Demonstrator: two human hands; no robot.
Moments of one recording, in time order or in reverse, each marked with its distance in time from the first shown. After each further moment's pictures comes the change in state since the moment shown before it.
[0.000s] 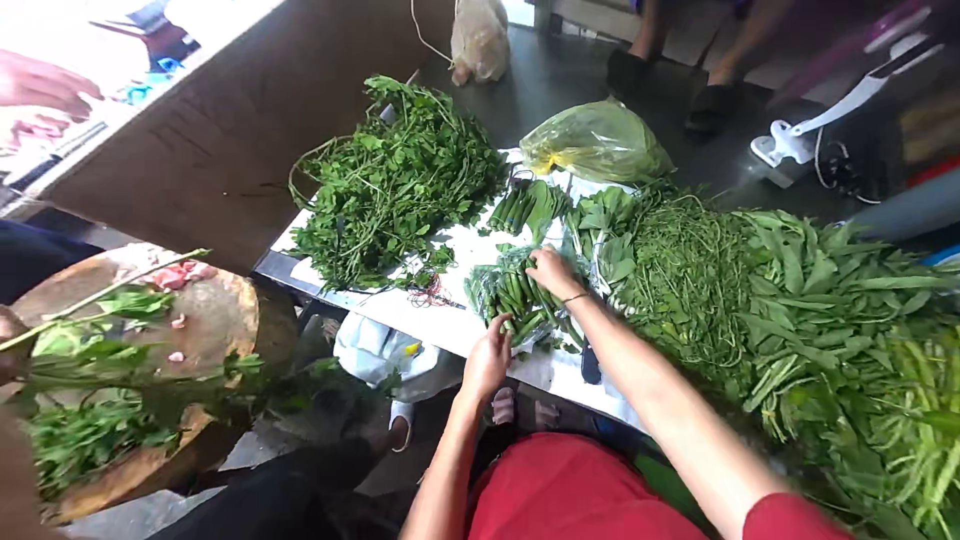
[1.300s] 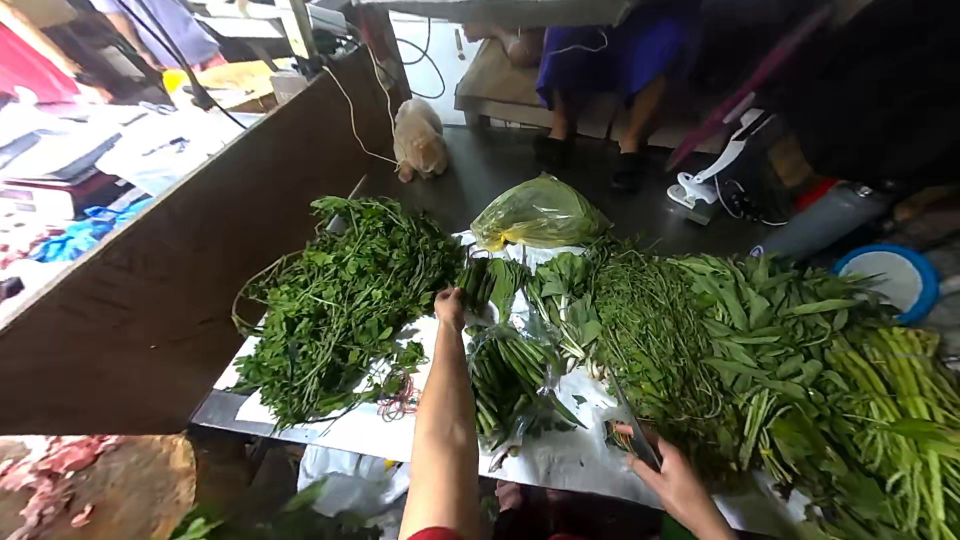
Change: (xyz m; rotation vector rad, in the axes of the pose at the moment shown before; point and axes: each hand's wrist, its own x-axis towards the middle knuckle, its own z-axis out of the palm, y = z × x) left_hand 0.311 0.015 -0.029 -0.708 0.365 -0.239; right_hand -0.281 0.069 -0.037 0.636 0.246 0.363
